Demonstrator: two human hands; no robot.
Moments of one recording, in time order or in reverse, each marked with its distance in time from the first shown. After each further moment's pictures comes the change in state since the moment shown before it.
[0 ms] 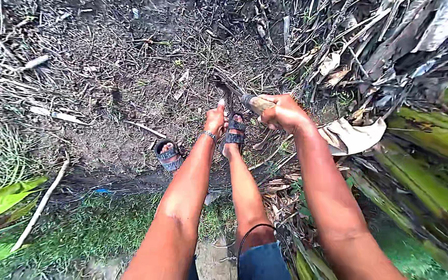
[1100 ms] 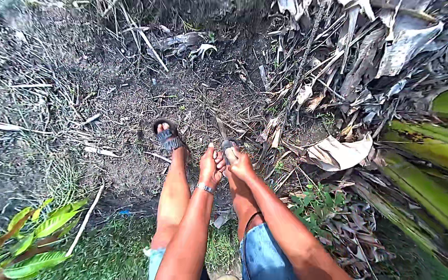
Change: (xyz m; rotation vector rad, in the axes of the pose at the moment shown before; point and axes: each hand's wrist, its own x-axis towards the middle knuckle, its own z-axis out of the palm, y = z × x) left_hand -0.142 0.032 0.024 -0.518 -0.037 0.067; right_hand -0.021 0.050 0.067 -0.167 0.097 -0.008
